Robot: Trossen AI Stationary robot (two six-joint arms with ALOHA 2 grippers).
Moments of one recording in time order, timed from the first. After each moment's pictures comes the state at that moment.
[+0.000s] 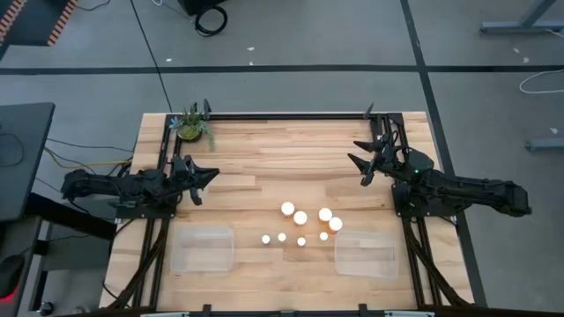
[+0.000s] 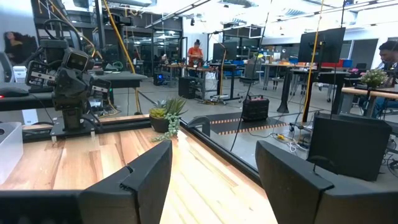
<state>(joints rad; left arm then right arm) -0.11 0.07 0.01 0.09 -0.48 -0.33 -0.34 0.33 0.01 0.44 0.14 -0.05</state>
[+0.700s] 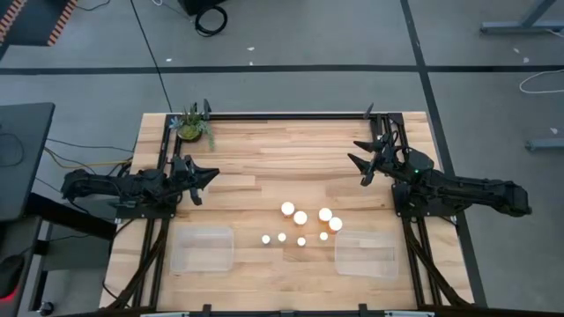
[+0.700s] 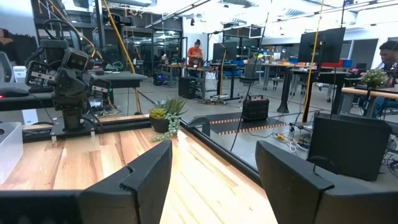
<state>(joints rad) -0.11 0.07 0.01 0.09 -0.48 -0.33 -0.34 0.33 0.01 0.44 0.14 -0.05</state>
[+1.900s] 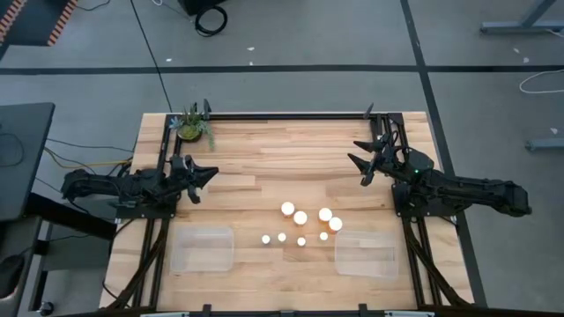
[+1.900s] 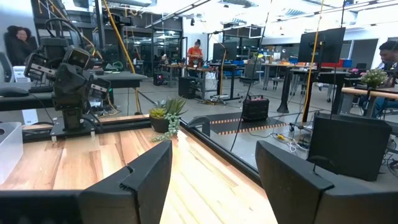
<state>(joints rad) -0.11 0.07 0.01 0.14 -0.47 -0.41 -0.34 0.33 0.01 0.44 0.14 -0.05</state>
